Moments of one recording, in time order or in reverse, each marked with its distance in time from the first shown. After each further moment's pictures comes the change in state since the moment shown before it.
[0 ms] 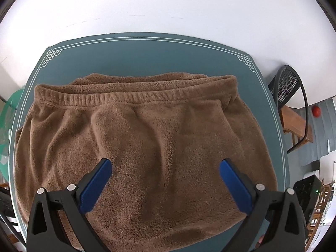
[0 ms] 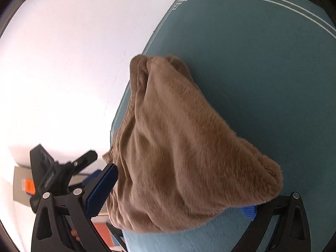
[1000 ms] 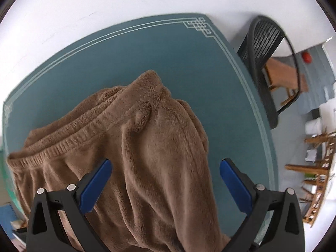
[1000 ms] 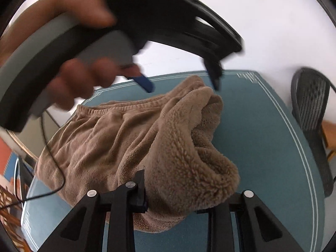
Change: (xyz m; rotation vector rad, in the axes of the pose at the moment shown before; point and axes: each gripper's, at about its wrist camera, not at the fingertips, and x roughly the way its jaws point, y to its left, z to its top) left arm 0.044 -0.132 0.063 0.308 0.254 0.017; right arm 0.023 0.123 -0.074 -0.865 -0.180 -0.391
